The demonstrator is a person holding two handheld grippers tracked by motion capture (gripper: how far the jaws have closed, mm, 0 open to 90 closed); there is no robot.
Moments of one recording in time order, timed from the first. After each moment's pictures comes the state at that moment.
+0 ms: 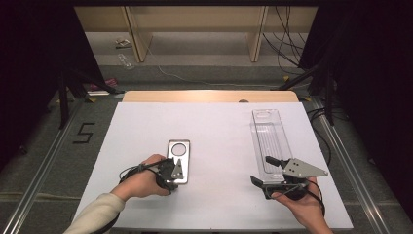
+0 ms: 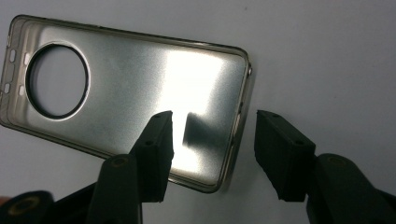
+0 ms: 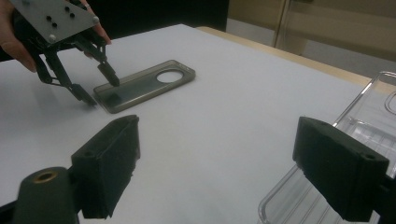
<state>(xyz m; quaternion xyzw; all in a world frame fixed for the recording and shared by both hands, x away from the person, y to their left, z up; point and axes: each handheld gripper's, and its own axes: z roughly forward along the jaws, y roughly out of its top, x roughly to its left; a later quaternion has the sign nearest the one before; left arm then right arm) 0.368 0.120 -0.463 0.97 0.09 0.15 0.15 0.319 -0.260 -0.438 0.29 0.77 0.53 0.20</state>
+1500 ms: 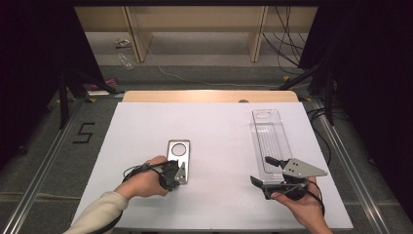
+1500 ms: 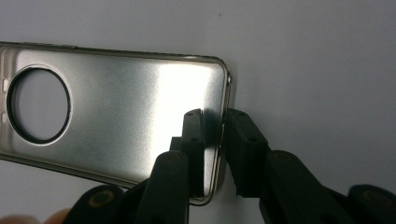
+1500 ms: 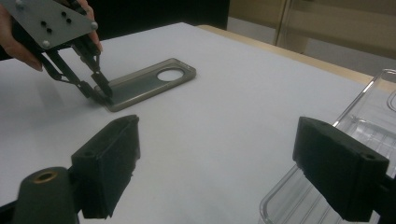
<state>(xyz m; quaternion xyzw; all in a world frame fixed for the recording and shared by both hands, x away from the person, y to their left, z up) 0.367 0.112 -0.464 0.98 0.04 0.14 0.13 0.319 -0.260 -0.439 0.29 0.78 0.53 0.20</state>
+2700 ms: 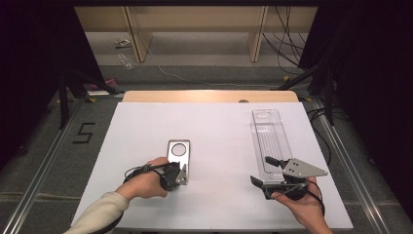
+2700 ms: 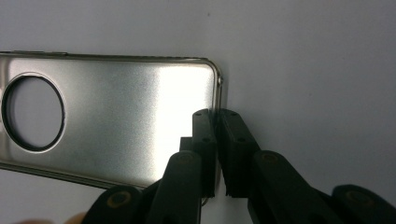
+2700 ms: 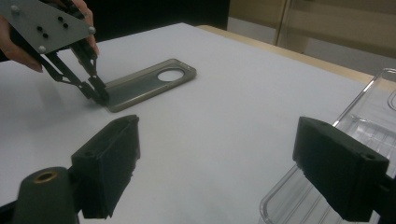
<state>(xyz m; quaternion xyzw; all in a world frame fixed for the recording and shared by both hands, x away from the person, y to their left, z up) 0.365 0.109 -0.465 0.98 0.03 0.14 0.13 0.319 -0.261 -0.440 0.29 0.77 0.53 0.20</state>
